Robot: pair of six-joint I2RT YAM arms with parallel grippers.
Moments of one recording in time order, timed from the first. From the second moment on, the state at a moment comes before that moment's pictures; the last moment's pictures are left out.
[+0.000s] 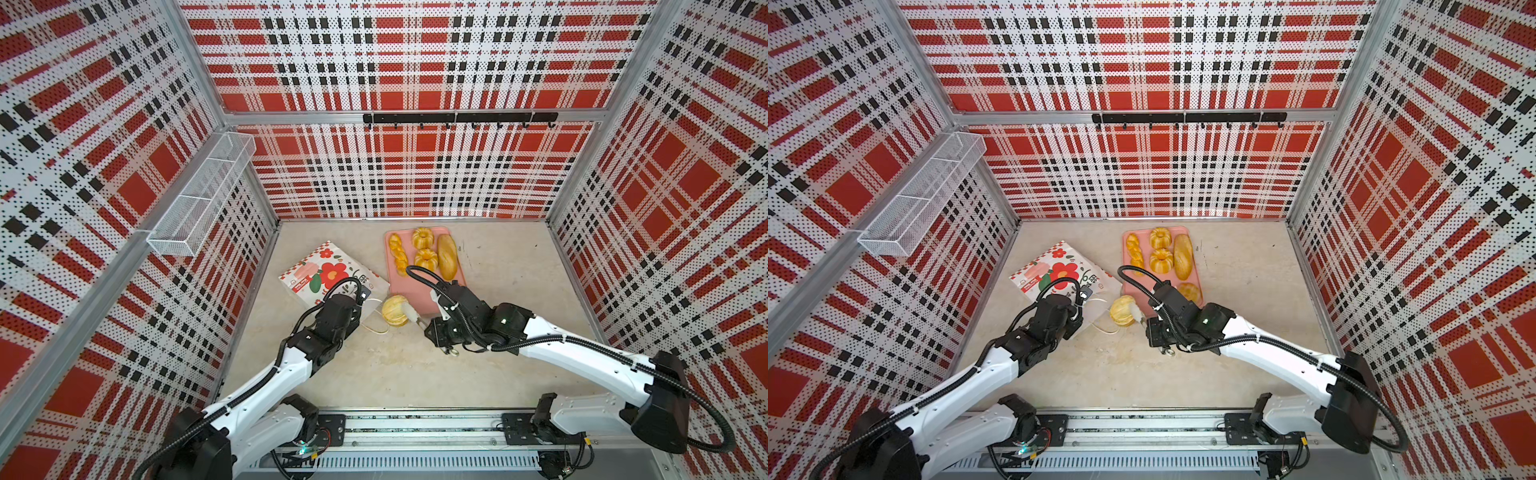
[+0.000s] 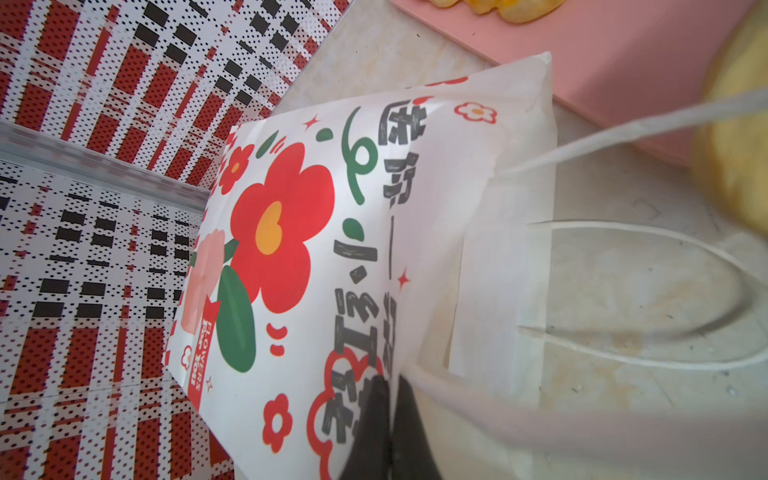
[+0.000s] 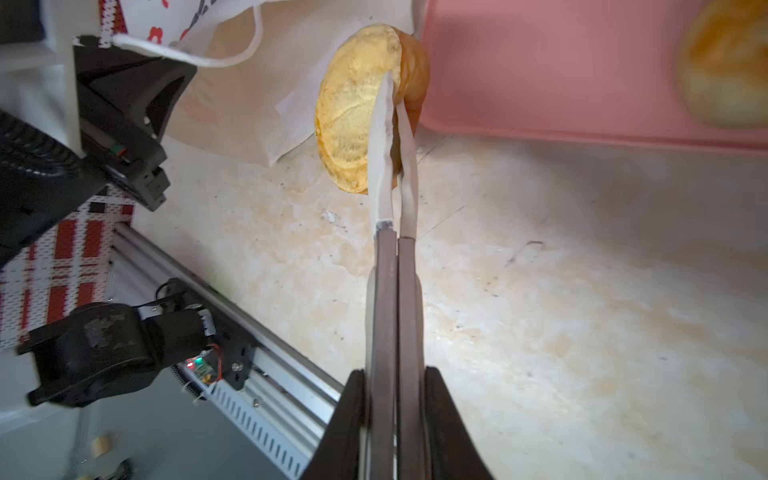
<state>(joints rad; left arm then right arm) -0.51 1.00 0.53 -0.24 -0.46 0.42 0.96 1.29 1.11 -0.76 0.04 0.68</state>
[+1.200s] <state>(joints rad) -0.51 0.99 0.53 -0.28 -0.45 0.42 1.04 1.95 1.71 -1.34 0.81 0.44</state>
